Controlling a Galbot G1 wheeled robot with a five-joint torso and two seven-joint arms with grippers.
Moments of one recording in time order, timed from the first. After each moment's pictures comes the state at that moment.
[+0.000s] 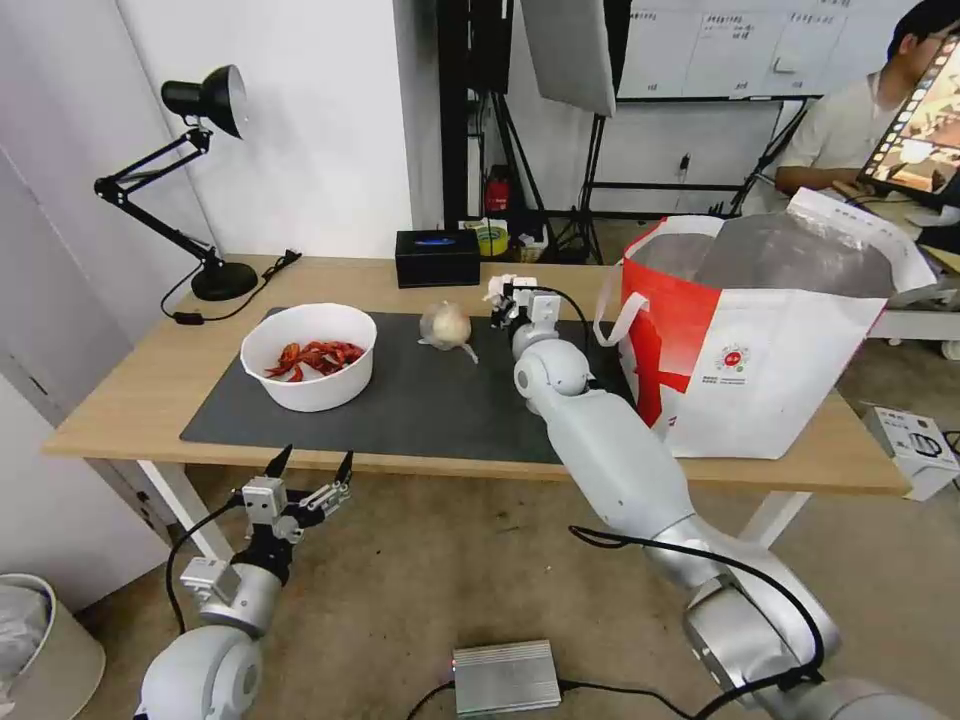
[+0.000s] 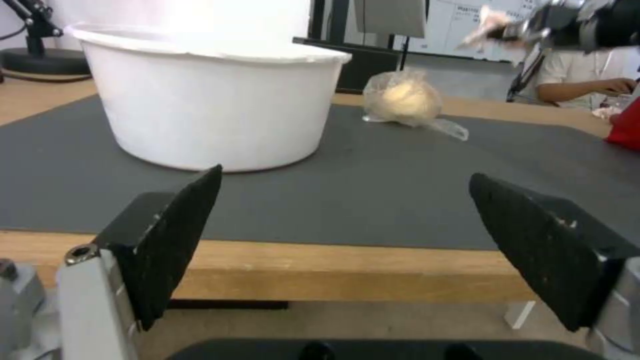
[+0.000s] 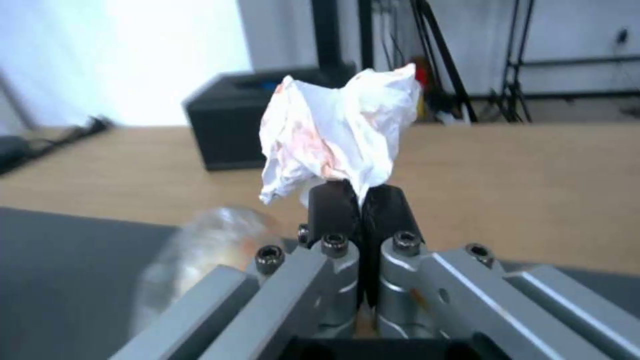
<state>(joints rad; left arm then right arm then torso) 1.52 -1.26 -0.61 -1.97 -0.41 -0.05 0.12 -0.36 1.46 -0.05 1.19 0.59 -0.26 0.31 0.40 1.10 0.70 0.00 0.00</state>
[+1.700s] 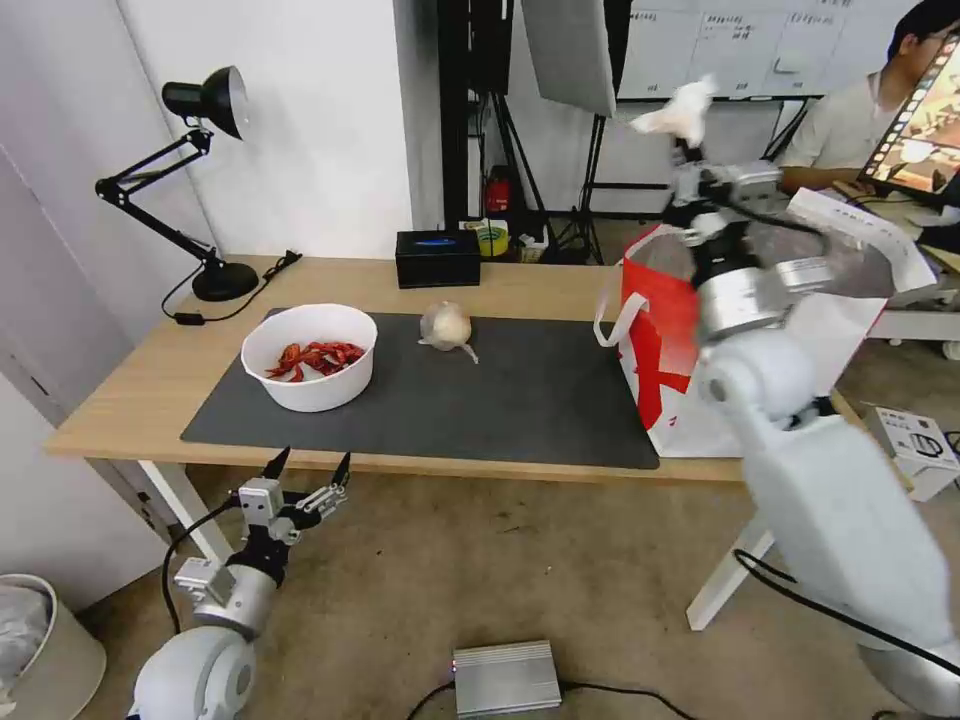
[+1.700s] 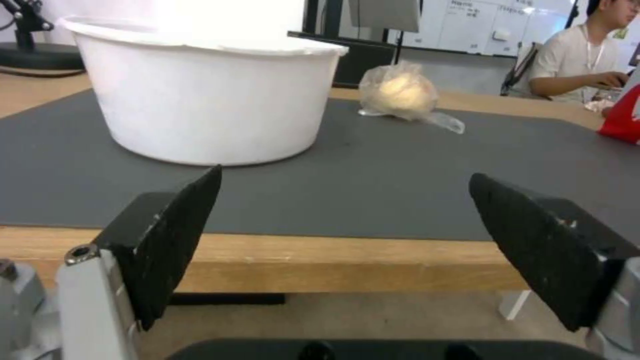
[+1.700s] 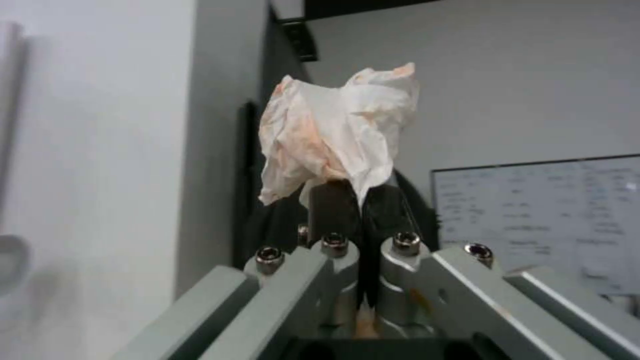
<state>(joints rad) 1.52 -1.24 -0.61 -1.97 -0.43 -0.05 0.14 -0.65 0.99 0.35 1.85 0.61 0.06 0.17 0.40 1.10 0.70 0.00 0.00</state>
